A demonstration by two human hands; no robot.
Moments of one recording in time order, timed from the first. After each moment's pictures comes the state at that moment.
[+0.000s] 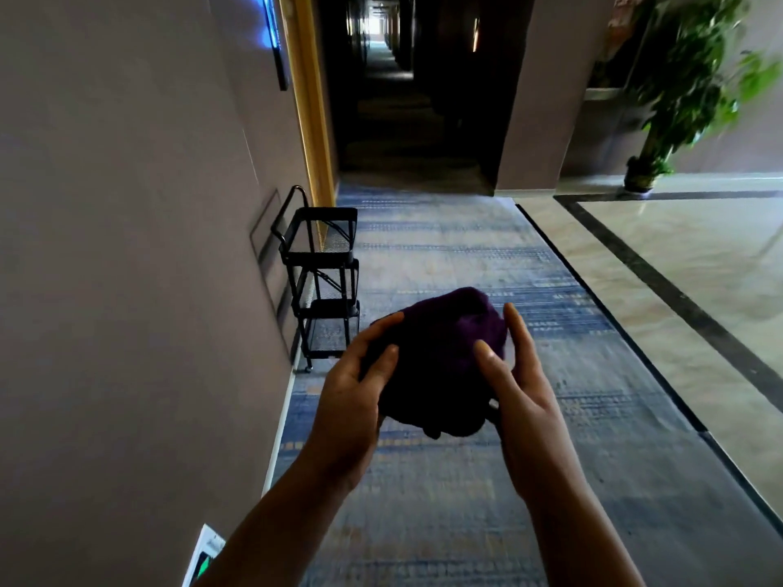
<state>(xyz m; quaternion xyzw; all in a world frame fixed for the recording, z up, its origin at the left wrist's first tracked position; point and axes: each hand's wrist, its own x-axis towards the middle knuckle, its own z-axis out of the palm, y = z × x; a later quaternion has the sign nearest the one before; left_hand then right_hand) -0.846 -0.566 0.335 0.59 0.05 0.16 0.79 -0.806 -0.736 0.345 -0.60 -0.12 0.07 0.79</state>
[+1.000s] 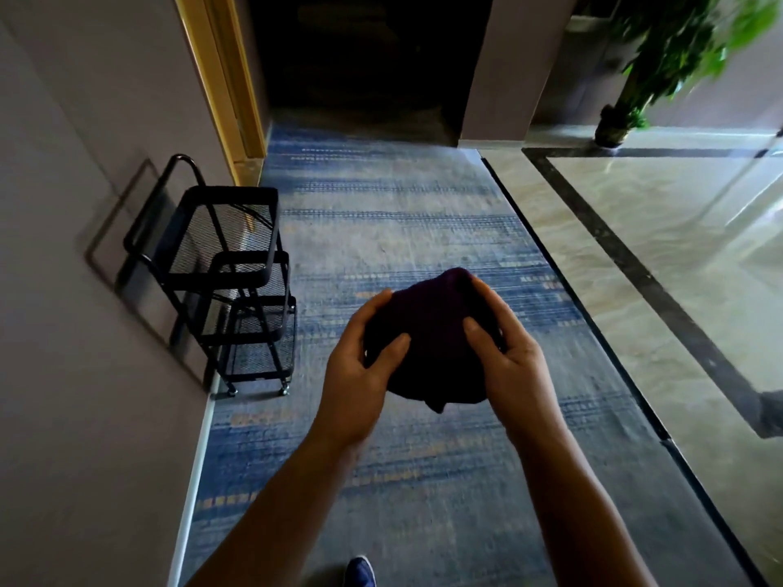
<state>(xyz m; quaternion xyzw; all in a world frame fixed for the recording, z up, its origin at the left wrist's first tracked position) -0.406 -0.514 0.267 0.61 0.06 0.13 0.78 -0.362 -0.687 0.300 -0.76 -0.08 0.00 0.65</state>
